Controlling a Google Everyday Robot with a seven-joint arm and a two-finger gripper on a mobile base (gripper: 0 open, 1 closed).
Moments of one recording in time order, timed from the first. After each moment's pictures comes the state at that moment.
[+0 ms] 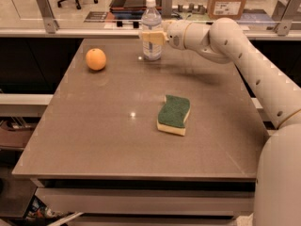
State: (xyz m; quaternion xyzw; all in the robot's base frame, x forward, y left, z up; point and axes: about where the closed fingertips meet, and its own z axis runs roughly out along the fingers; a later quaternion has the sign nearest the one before) arm 0.819 -0.017 0.914 -0.35 0.65 0.28 0.61
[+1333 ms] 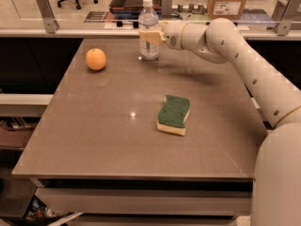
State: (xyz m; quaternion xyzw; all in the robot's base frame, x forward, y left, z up) arm 0.819 -0.007 0.913 -0.36 0.65 0.29 0.61
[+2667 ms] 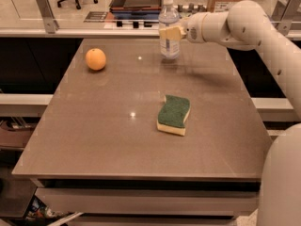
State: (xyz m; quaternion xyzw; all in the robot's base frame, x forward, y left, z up) arm 0.809 -0.076 0.920 -0.35 0.72 0.23 0.55
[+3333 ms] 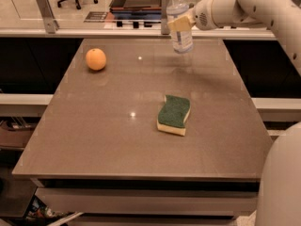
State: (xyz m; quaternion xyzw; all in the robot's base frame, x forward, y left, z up) arm 0.791 -0.107 0.952 -0.36 0.76 0.16 0.51
